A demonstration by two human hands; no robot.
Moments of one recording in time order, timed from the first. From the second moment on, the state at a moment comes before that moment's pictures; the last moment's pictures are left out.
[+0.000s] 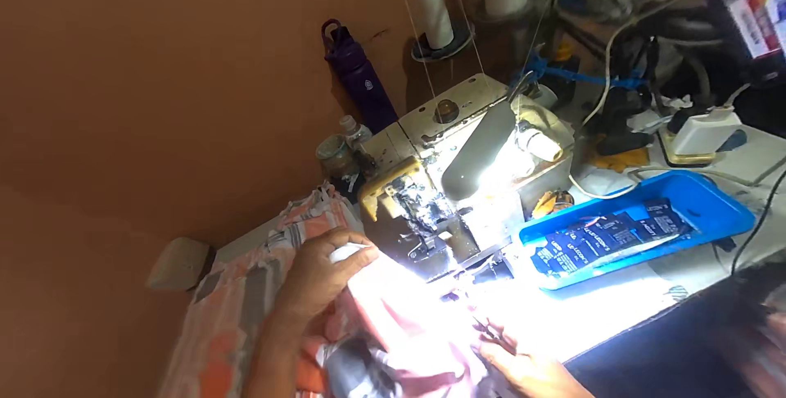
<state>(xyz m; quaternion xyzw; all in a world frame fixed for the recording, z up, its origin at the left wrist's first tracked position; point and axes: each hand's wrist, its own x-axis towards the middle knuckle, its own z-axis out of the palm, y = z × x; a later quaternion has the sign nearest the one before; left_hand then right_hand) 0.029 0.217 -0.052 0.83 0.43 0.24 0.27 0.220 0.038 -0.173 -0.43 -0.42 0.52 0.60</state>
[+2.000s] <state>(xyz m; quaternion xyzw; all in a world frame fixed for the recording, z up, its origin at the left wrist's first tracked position) 0.254 0.136 -0.104 0.92 0.34 -0.02 0.18 0.296 -0.051 -0.200 -0.55 -0.53 0.40 0.51</state>
